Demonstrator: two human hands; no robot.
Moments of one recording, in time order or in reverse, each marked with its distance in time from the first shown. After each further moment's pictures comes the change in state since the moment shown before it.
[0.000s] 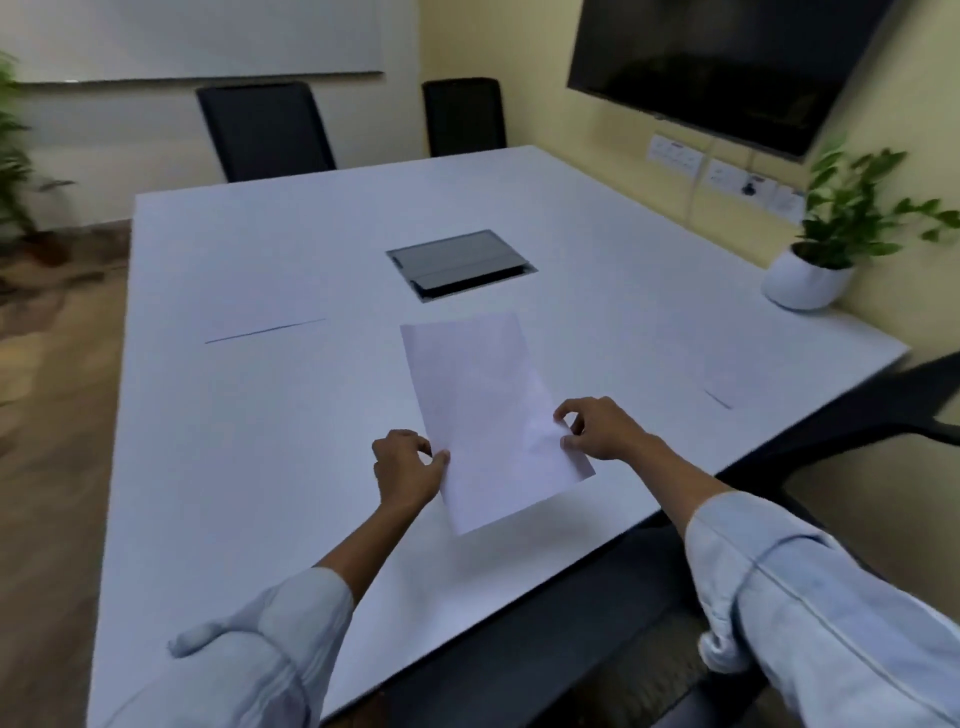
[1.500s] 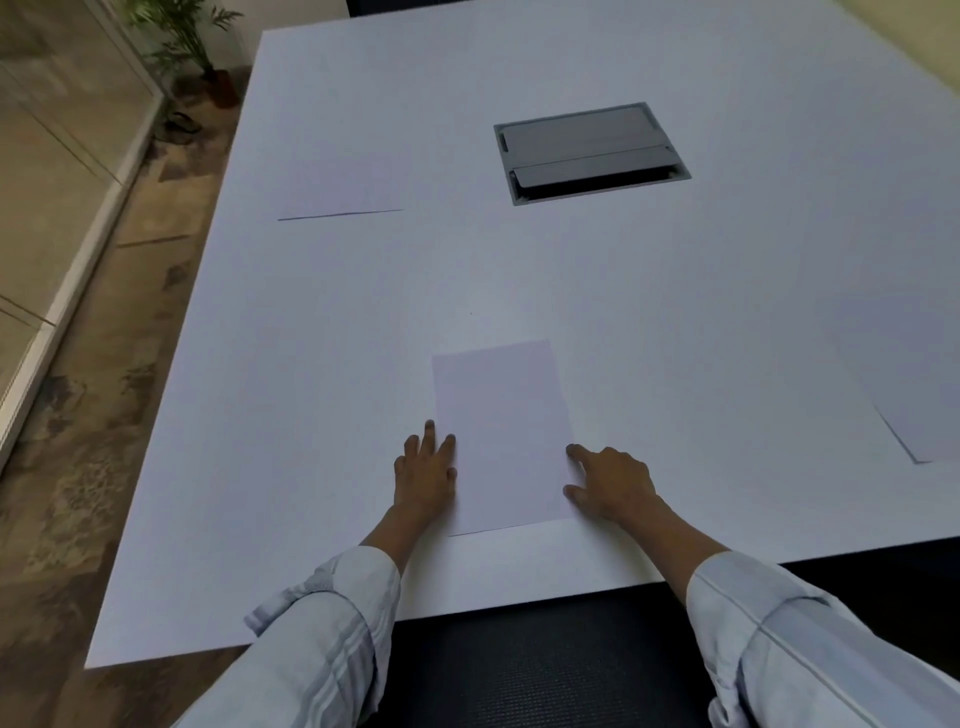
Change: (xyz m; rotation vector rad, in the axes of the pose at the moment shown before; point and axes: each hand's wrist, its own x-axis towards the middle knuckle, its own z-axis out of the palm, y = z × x) left_hand 0.024 -0.068 0.128 0.710 -0.351 -0.205; right_hand 0.142 0.103 0.135 -0.445 -0.266 -0.256
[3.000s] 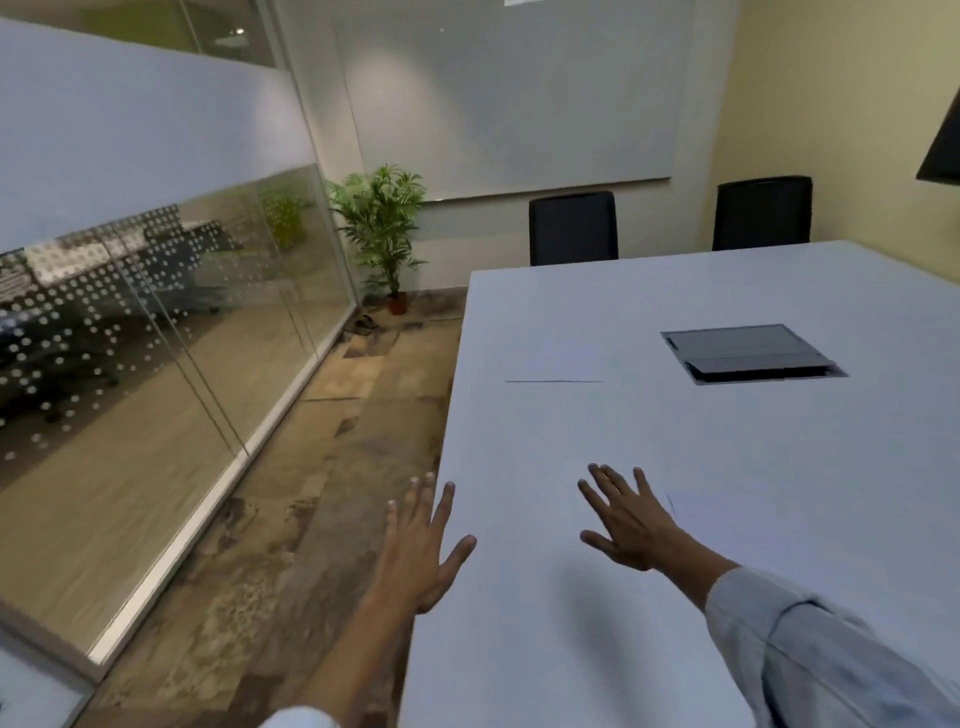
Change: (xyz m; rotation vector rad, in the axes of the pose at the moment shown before) left_hand -0.202 -0.392 -0.145 -0.071 0.429 0.030; right_hand -0.036 -0.383 -0.087 -0.390 0.354 -0.362
